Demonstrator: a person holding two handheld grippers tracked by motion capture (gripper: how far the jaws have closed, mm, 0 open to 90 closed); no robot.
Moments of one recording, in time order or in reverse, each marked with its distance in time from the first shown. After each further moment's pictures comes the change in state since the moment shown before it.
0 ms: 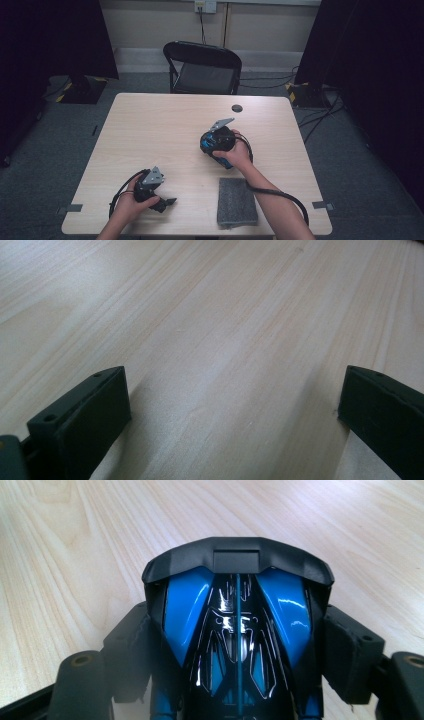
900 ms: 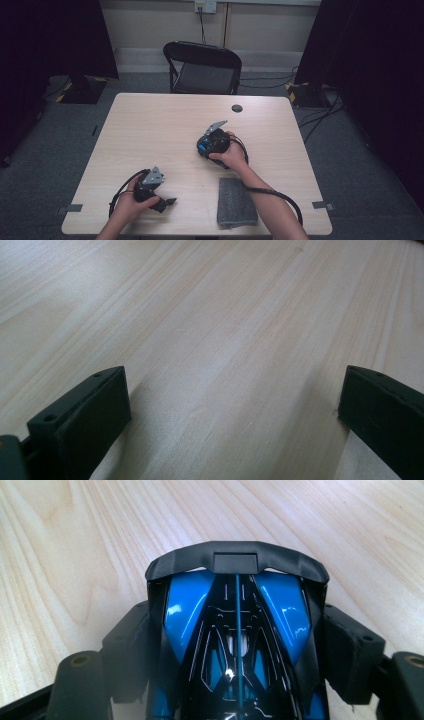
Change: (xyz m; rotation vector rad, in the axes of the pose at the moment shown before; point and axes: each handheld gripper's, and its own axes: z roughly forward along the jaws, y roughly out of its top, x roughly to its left) left arm 0.000 0.000 0.000 -0.001 -0.002 0.001; right arm 0.001 -0.004 0.024 0.058 0.012 -0.029
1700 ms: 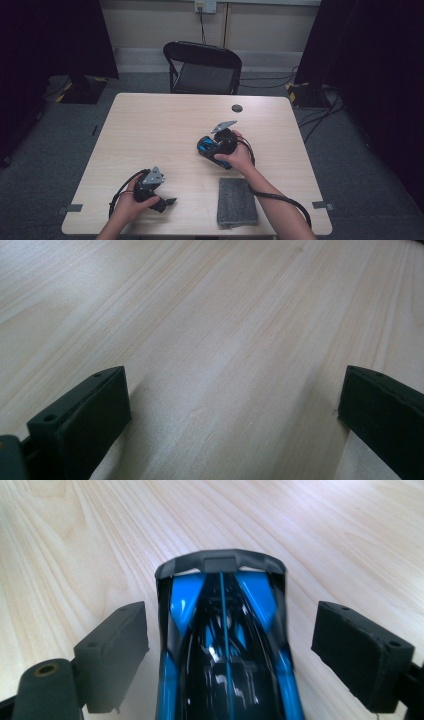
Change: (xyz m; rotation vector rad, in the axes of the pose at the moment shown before) left arm 0.000 0.000 0.000 0.002 0.003 0.000; right arm -0.001 -0.010 -0.029 -0.065 -0.024 0.069
